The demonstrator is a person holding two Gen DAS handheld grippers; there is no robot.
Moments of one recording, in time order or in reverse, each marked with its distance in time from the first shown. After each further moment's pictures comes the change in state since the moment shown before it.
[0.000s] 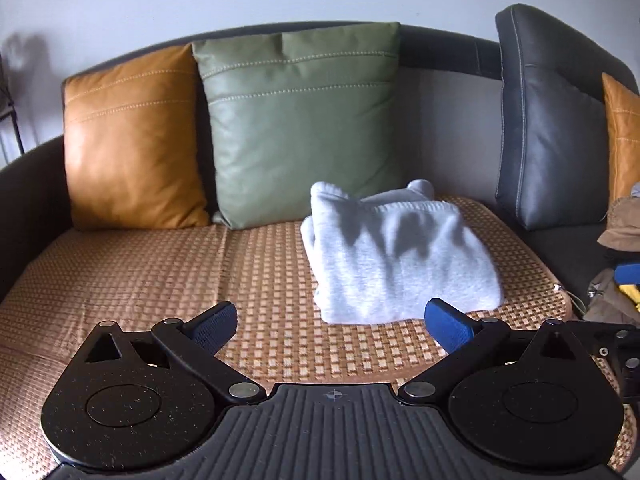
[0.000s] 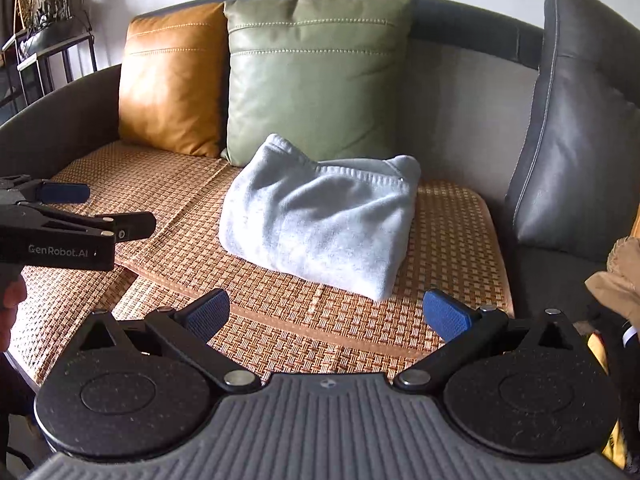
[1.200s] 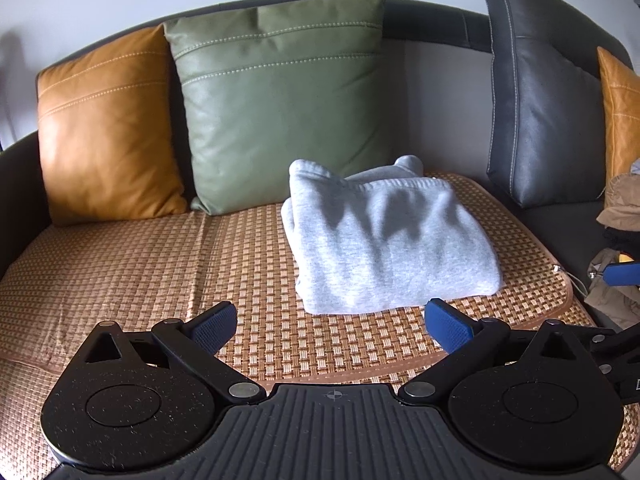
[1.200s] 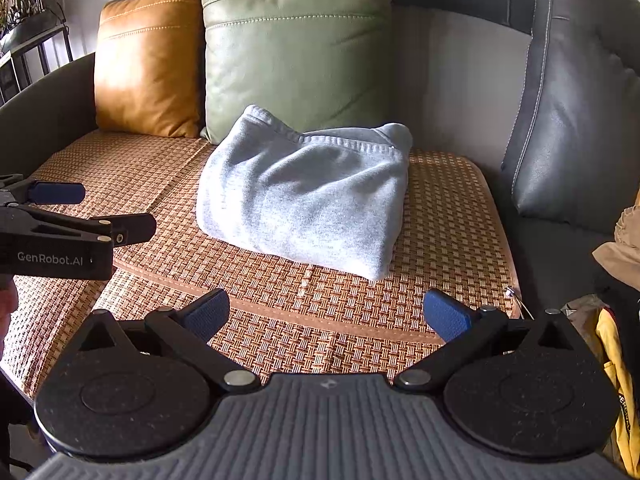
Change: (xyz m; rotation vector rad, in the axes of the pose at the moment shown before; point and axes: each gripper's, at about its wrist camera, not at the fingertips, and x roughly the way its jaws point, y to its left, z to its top) left arm 0.032 -0.008 0.002 0.045 0.048 -0.031; right arm 0.032 -0.005 -0.002 0.030 0.069 -0.034
